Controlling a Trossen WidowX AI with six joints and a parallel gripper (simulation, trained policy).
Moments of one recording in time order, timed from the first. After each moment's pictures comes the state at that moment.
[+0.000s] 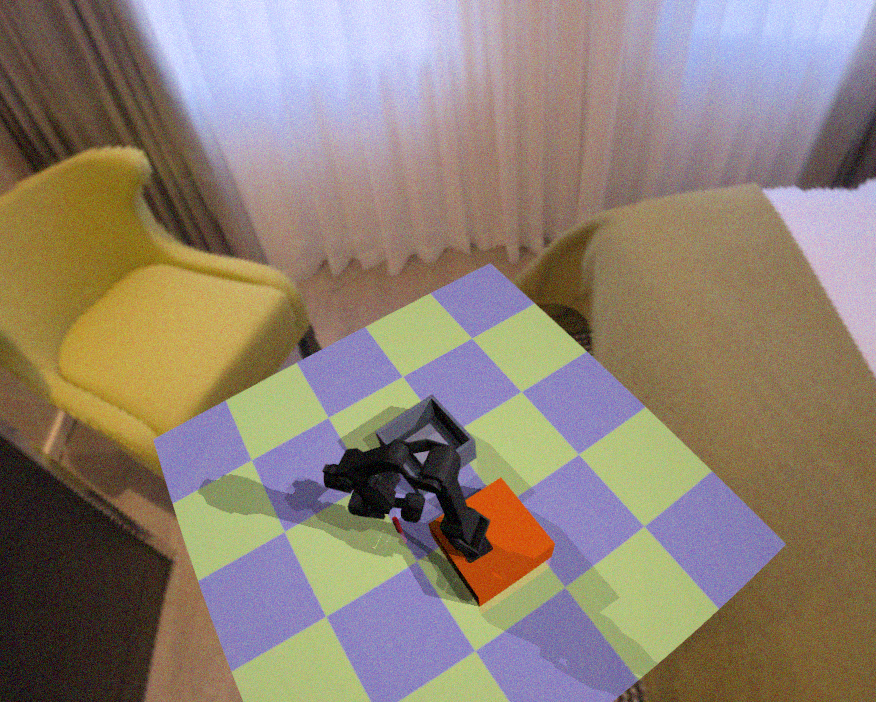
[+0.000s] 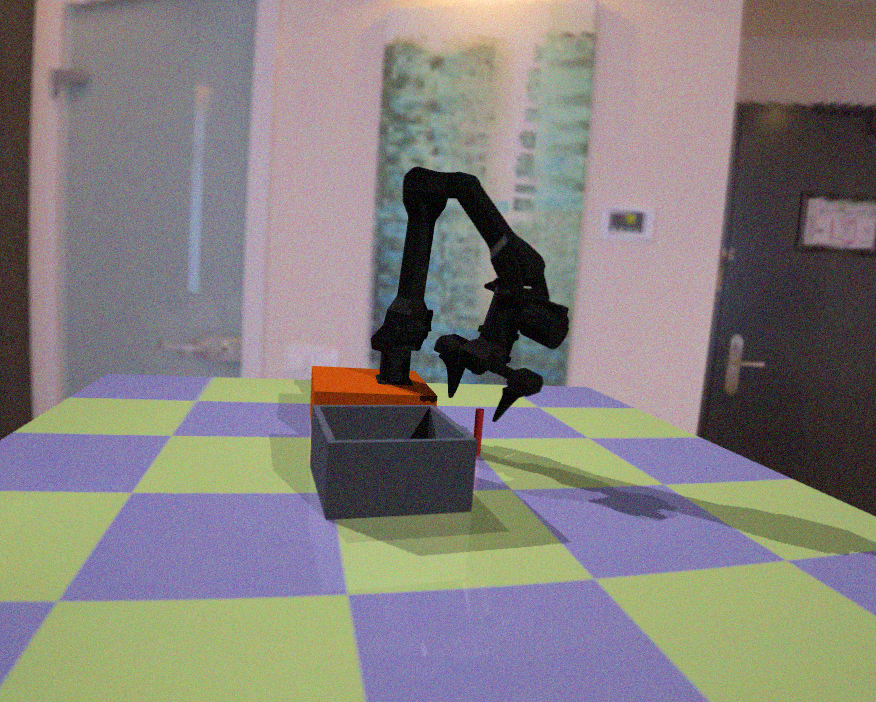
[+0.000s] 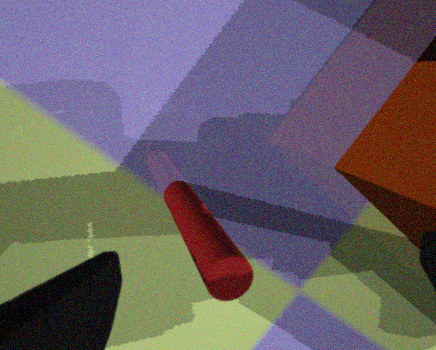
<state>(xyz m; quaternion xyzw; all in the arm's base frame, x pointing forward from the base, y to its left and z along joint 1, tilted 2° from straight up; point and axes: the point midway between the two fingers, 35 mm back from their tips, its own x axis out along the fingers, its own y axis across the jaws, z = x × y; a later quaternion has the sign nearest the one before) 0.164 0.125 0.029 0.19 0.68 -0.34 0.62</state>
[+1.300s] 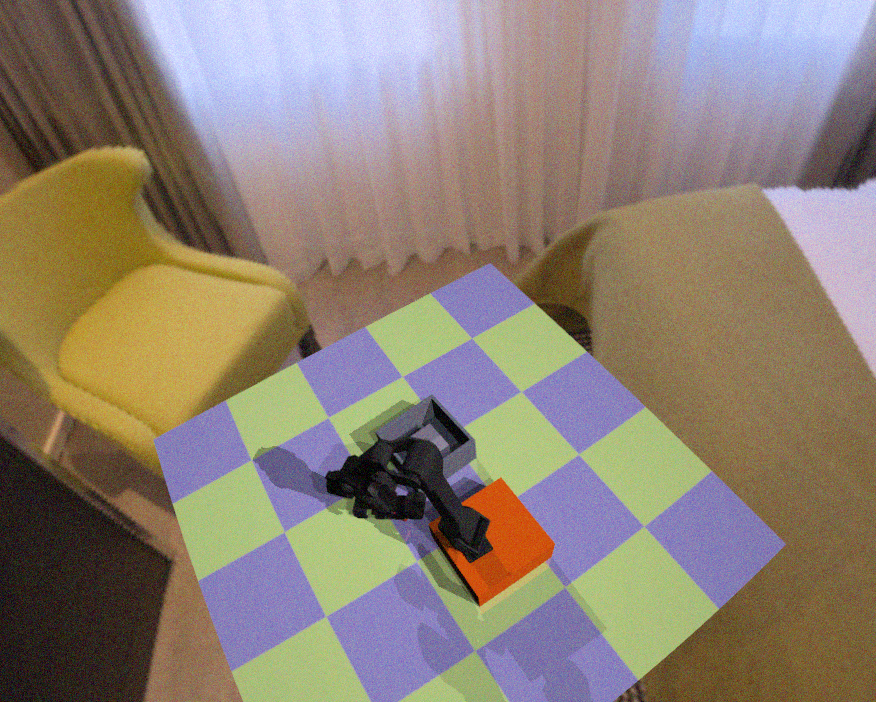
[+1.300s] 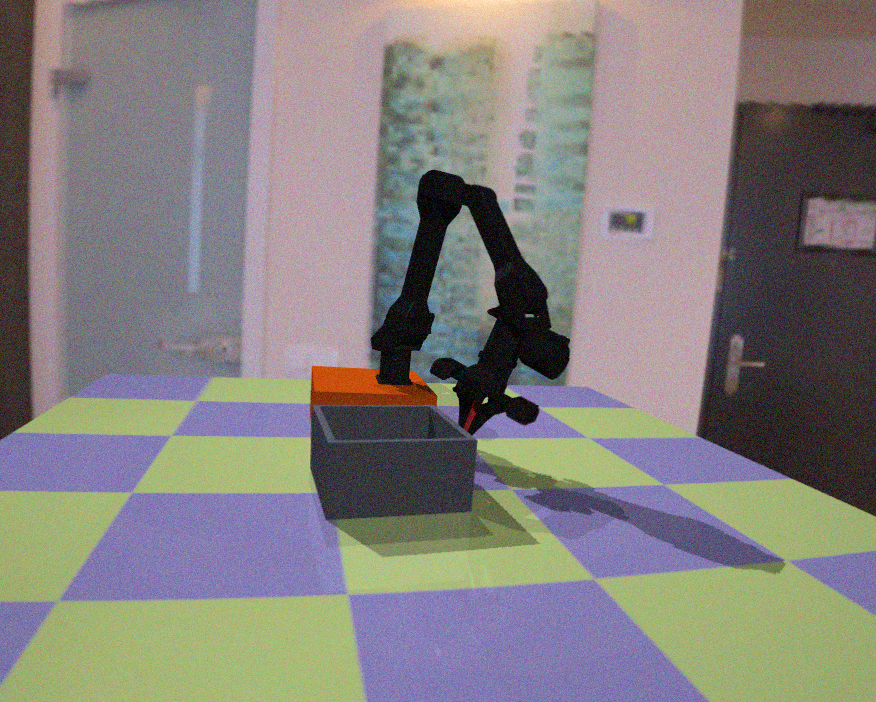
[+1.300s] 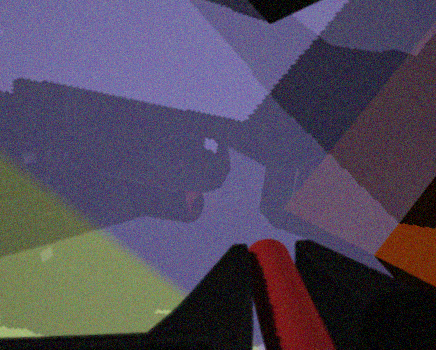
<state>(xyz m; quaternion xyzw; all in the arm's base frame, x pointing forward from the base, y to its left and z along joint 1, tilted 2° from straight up) 0.182 0.115 -0.011 0.13 0.66 -0.34 0.66</state>
